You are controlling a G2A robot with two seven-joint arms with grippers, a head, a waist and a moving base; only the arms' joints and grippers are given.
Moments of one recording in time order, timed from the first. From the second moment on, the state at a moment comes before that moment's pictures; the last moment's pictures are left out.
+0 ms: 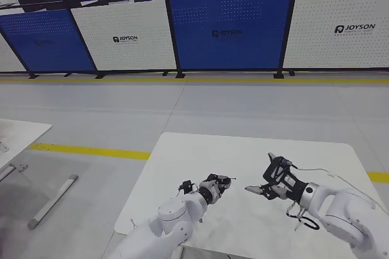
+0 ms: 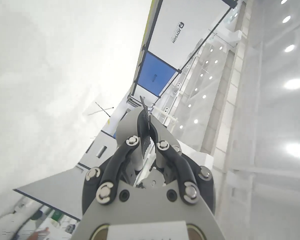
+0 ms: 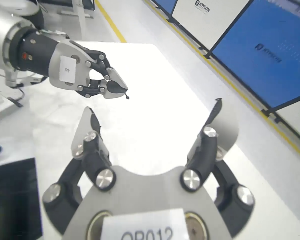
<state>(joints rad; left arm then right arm) 1.35 -1.12 -0.93 -1.85 -1.00 0.25 0.38 -0.97 -0.79 0.79 -1.81 -0.78 -0.34 0.36</state>
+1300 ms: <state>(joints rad) 1.44 -1.13 -0.83 -1.86 -0.30 0.09 0.48 -0.85 -0.85 0.78 -1.49 0.30 -0.34 0.90</state>
